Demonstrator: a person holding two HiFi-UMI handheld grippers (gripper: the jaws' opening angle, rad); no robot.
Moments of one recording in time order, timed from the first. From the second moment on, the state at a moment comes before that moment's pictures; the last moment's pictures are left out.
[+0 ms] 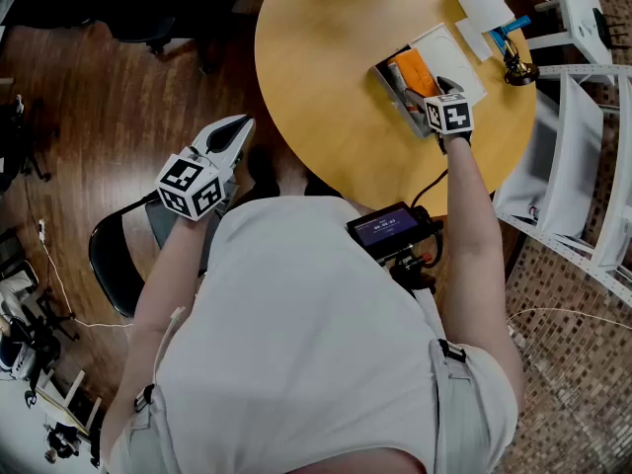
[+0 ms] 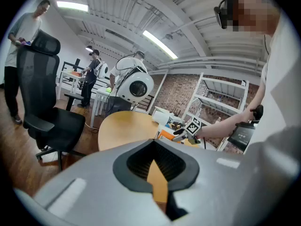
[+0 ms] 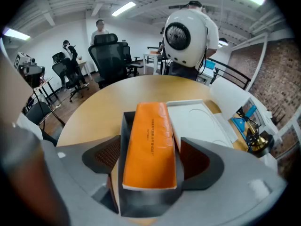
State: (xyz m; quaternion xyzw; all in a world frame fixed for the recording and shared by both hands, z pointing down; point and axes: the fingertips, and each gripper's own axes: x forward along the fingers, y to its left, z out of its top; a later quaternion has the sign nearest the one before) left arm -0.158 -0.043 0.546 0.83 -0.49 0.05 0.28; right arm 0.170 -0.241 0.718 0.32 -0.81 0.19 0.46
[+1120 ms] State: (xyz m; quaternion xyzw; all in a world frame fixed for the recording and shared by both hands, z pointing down) left arm -0.034 -0.060 0.540 0.91 -0.32 0.07 0.26; right arm 0.362 -0.086 0.716 0.43 -0.70 0.28 0.50
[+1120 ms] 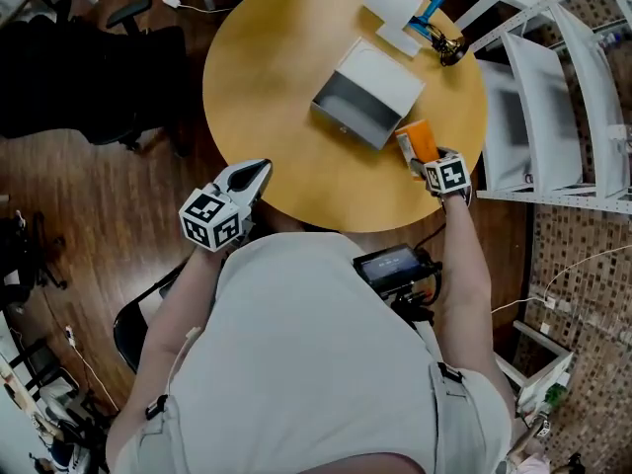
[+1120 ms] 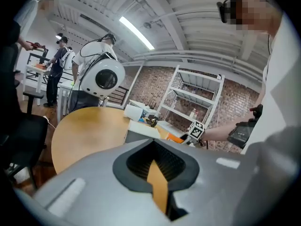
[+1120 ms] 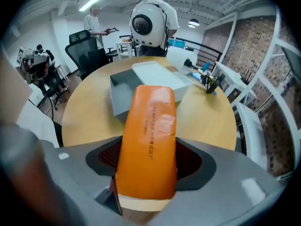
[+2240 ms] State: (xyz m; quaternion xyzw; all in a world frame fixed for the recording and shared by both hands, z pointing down) left arm -0.041 -0.072 0.528 0.92 -0.31 0.04 0.25; right arm 0.188 -0.088 0.511 0.35 -0.92 0.19 0.04
